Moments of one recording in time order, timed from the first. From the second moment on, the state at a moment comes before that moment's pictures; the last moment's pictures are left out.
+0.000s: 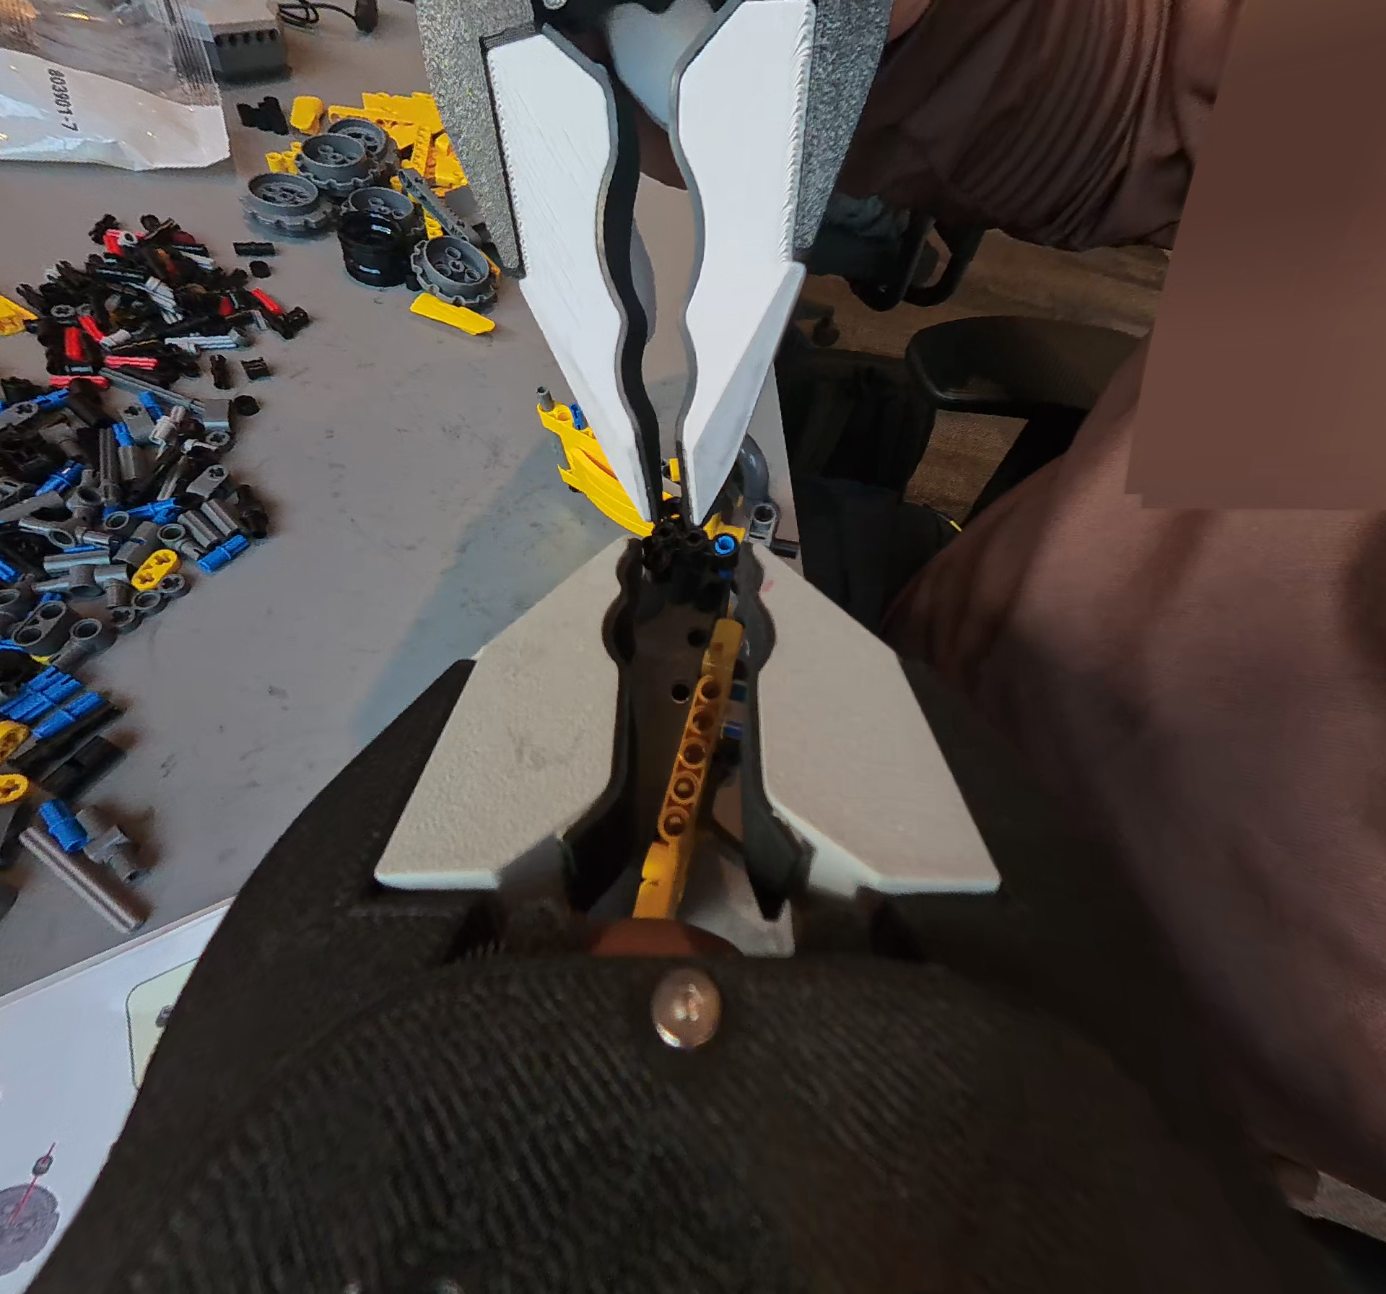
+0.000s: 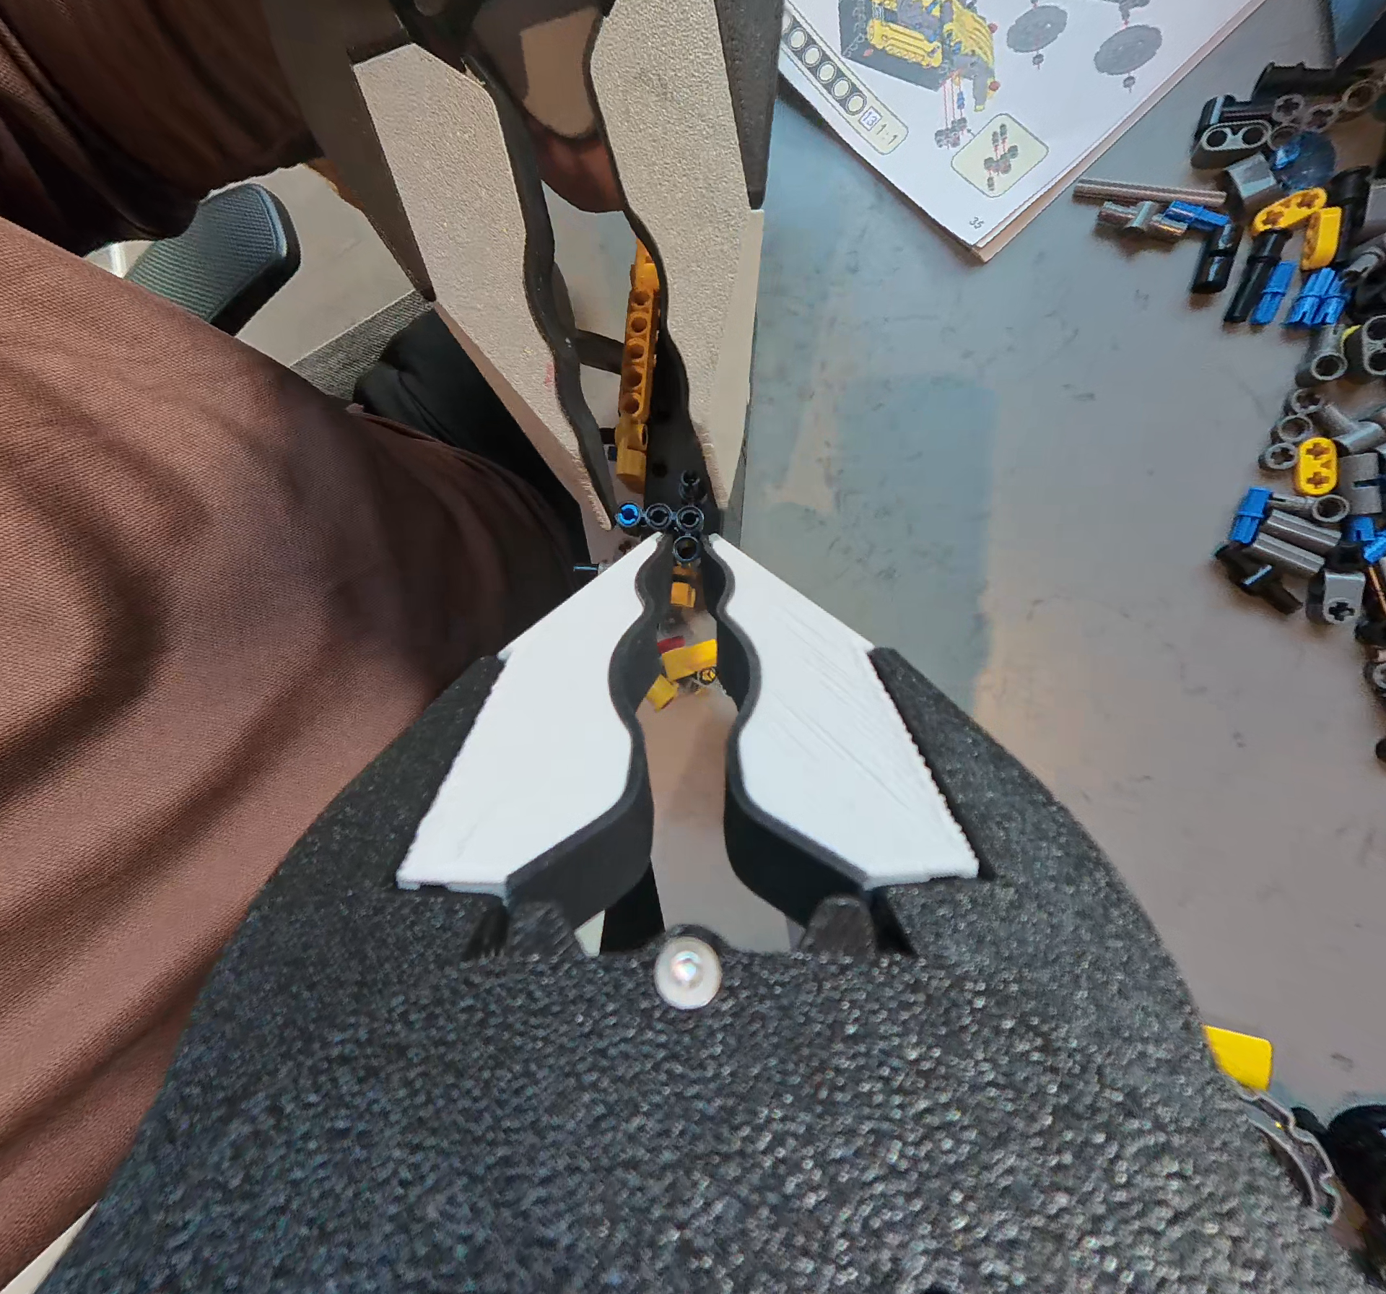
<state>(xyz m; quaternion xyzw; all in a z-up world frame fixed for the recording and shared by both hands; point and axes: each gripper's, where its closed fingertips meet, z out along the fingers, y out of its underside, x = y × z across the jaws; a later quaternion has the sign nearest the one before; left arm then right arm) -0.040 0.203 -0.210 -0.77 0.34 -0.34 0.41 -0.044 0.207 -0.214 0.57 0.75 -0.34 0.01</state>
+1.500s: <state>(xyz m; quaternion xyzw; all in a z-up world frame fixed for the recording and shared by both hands) -0.035 0.197 -0.213 -0.78 0.38 -0.24 0.44 -0.043 0.196 -0.218 0.60 0.66 -0.44 0.13</state>
